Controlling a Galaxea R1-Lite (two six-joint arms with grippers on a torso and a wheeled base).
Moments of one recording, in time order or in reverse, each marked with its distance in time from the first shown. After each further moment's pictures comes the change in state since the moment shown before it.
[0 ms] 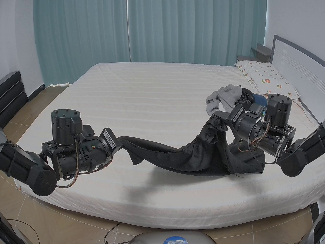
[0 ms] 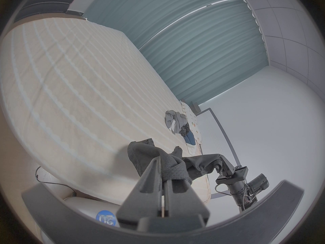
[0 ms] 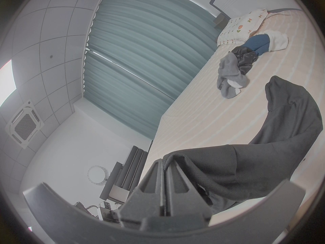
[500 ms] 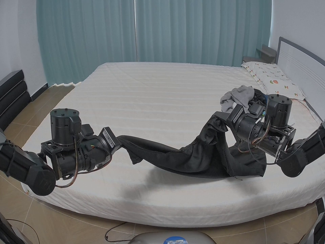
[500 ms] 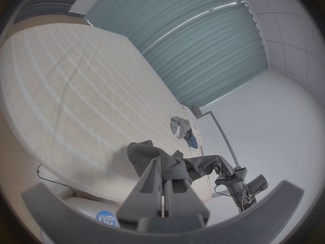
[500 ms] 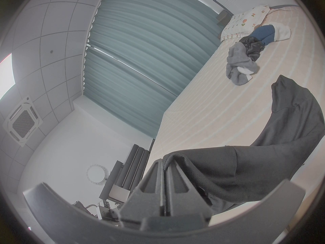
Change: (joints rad) left arm 0.002 -0.010 0.002 0.000 0.000 0.001; right arm 0.002 0.000 0.008 0.000 0.001 0.000
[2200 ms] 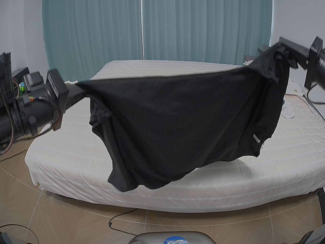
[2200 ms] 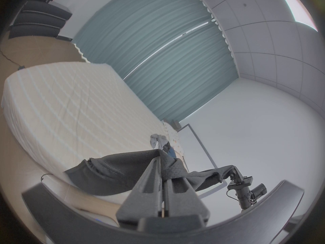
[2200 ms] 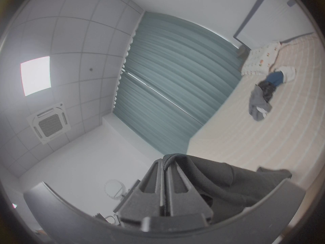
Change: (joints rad) left arm 0.019 -0.431 -0.302 0.483 0.033 0.069; right arm -0.089 -0.594 -0.307 0.535 -0.024 -0.039
